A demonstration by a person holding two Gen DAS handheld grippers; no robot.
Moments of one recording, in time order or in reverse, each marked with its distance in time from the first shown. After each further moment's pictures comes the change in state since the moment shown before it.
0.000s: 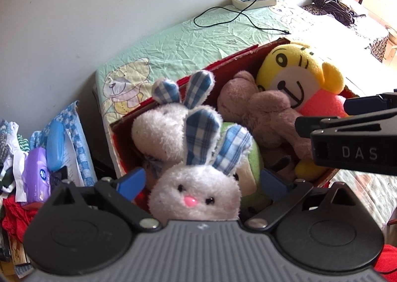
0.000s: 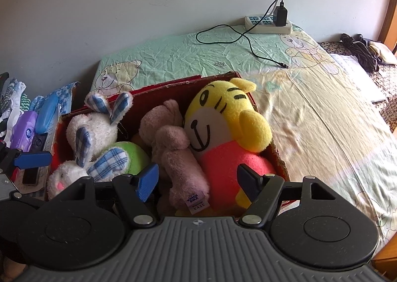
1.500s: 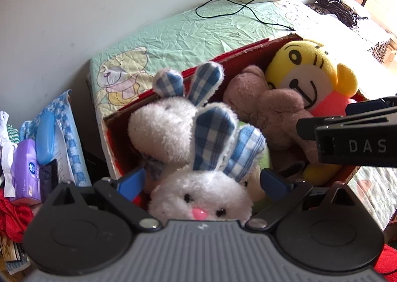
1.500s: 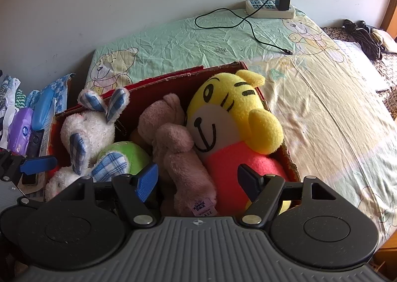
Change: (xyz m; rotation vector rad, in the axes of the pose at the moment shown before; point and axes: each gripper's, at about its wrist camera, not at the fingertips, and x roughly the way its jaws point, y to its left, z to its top) left arm 0.023 0.014 0.004 -0.040 0.035 -0.043; right arm 0.020 0.005 0.015 0.014 0.094 -0.007
